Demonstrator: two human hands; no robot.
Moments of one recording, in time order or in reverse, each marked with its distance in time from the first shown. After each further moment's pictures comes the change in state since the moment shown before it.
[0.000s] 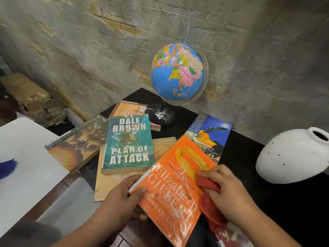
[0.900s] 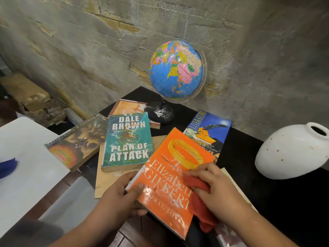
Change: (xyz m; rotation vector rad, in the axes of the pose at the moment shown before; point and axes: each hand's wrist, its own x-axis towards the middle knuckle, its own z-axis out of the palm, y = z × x) left_hand -0.002 -0.004 0.000 -0.131 0.031 0.002; right_hand -0.003 -0.012 0.015 0.041 0.003 -0.120
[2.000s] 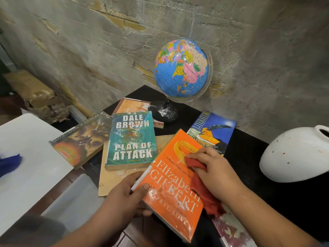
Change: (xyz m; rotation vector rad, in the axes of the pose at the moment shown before) left_hand -0.003 0.001 0.001 0.032 -0.025 0.004; right_hand 0.045 -0.006 -0.007 -0.139 -0.009 0.012
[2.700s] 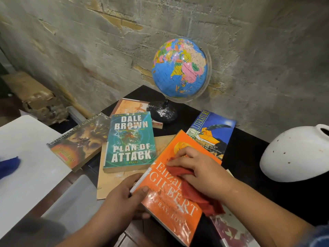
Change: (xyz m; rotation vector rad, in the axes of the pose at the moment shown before) left_hand 0.000 0.004 0.001 0.023 0.008 -0.019; right_hand 0.016 -0.012 0.005 -0.017 -0.202 -0.276
